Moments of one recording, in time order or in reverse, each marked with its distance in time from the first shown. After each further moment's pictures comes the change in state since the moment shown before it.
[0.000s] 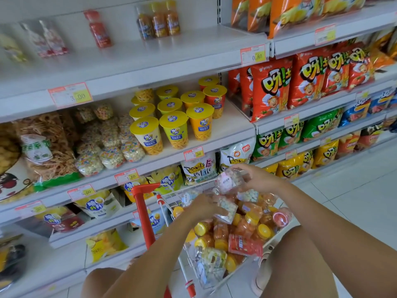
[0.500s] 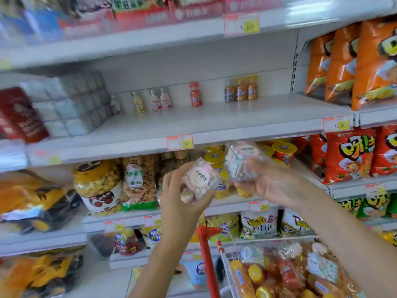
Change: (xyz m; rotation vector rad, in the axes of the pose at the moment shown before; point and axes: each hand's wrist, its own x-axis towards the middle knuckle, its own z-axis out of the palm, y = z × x) left_hand -0.178 0.009 -0.166 -0.084 1.071 0.936; right_hand -0.023 -0.264 0.024 1.078 -0.348 -0.421
